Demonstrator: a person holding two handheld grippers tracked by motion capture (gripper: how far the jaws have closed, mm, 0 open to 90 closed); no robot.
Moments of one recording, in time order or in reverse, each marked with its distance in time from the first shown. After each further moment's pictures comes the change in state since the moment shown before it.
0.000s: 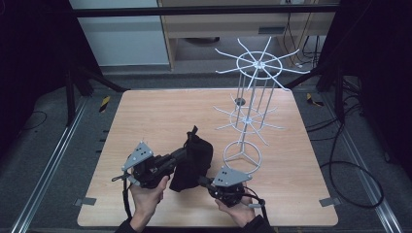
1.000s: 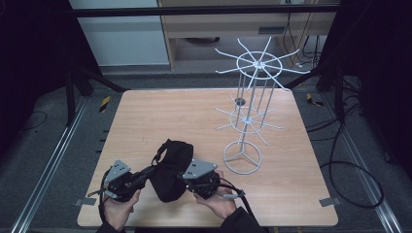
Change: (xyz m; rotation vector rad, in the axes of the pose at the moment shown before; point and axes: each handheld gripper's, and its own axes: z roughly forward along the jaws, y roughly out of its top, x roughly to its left) left arm 0.073 -0.067 -0.048 0.213 0.238 0.011; right arm 0.019 0.042 0.051 0.138 0.027 -0.086
